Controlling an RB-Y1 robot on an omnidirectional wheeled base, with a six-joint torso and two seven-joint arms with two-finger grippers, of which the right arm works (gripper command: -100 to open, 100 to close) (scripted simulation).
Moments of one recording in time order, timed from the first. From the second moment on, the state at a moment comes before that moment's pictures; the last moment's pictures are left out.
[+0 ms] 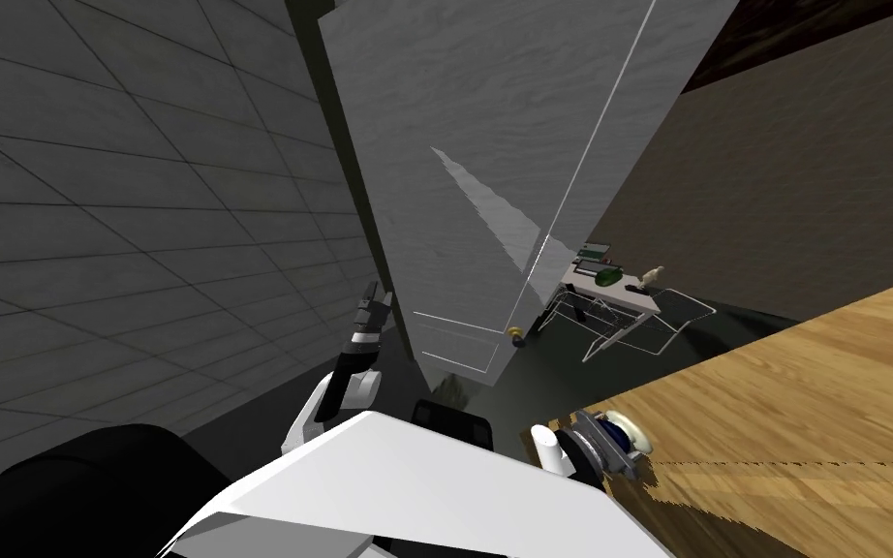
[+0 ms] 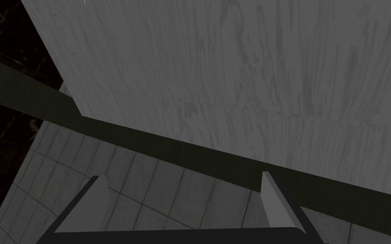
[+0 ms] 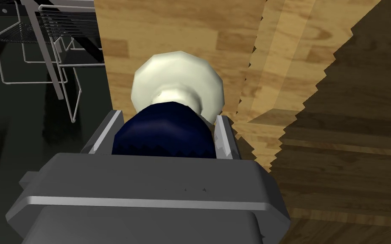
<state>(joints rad) 0.07 0.00 -0.37 -0.91 -0.98 -1.01 -0.90</state>
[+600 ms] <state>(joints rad) 0.06 0.00 -0.44 -0.89 -1.04 -1.05 -0.88</state>
